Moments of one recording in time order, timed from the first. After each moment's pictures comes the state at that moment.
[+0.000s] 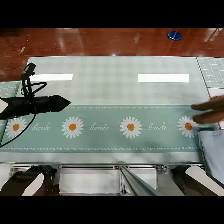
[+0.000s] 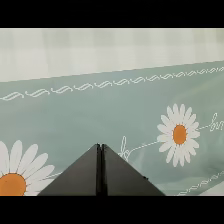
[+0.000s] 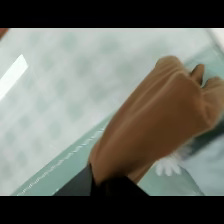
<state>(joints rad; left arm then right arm) -0.04 -0.82 0.72 0.88 -1.00 -1.33 -1.04 -1.08 1.65 -1.01 1.81 1.62</state>
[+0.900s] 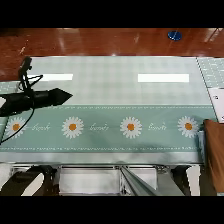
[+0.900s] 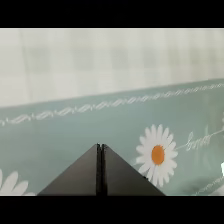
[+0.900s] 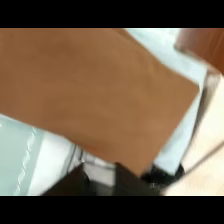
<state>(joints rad) -0.02 -0.84 0.77 0.76 -0.94 -1.27 -1.14 -0.72 1.10 -1.66 1.73 1.63</state>
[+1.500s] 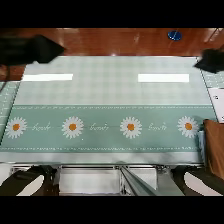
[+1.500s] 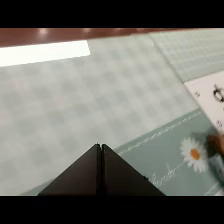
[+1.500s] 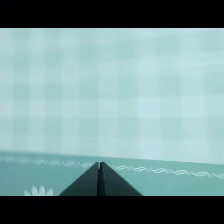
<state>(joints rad) -0.14 -1.01 1.33 0.89 -1.08 -1.34 -0.08 -1.17 1.47 -1.28 1.33 1.52</state>
